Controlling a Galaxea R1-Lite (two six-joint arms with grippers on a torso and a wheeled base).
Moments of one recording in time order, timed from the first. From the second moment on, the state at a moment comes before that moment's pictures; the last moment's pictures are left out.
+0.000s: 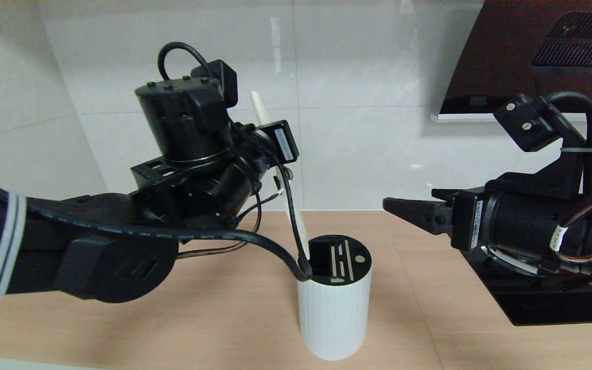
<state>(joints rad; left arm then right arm) -0.67 1.81 -1.13 -0.76 0.51 -0.26 0.74 1.41 -0.90 -0.30 -0.11 0.24</state>
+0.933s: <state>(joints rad) -0.74 2.04 -1.18 -0.95 0.64 -0.17 0.74 1.43 -0.90 -0.30 -0.11 0.24</state>
